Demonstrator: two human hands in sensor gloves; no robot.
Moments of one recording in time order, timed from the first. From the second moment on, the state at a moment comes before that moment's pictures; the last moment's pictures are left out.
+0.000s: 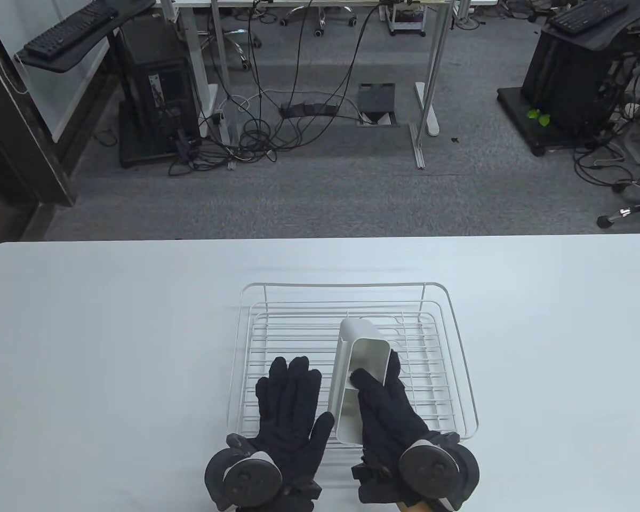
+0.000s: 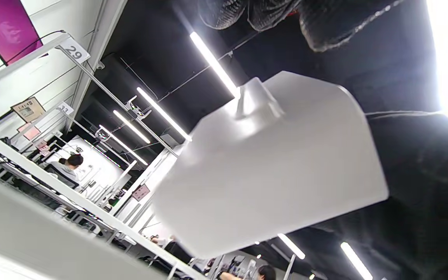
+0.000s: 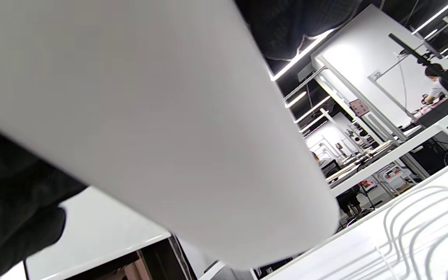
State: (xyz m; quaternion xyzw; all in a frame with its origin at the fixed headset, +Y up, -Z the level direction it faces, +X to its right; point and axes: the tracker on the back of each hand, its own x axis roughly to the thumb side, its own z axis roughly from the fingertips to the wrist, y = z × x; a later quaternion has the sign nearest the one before) left_hand -0.123 -0.686 -0.239 0.24 -0.25 0.33 0.88; right_hand 0.102 -0.664 -0.232 0.10 -0.32 0.86 0.38
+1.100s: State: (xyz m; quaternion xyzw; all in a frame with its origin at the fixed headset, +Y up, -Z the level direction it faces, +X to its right) left_hand -0.125 -0.726 -0.273 0.06 -0.18 0.09 0.98; right_hand 0.258 -0.681 -0.226 -0.14 -0.37 0.76 0.52
